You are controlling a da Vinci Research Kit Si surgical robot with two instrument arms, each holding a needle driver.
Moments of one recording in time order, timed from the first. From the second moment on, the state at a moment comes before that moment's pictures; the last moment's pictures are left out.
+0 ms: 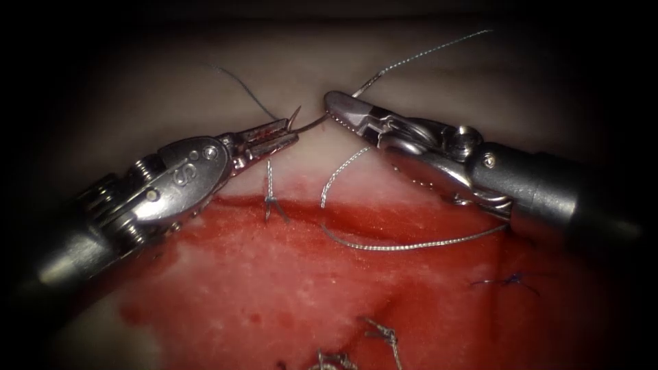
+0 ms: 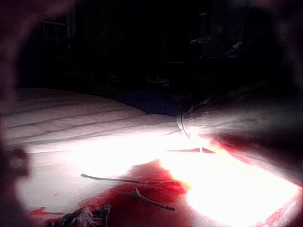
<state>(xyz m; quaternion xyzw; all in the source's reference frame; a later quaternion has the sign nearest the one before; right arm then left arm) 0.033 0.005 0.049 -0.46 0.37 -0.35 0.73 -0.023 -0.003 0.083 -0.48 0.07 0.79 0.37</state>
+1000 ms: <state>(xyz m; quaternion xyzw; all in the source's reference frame) 0.025 0.011 0.048 -0.67 0.12 -0.60 0.41 -0.020 -0.002 0.089 -0.51 -0.34 0.77 0.20</state>
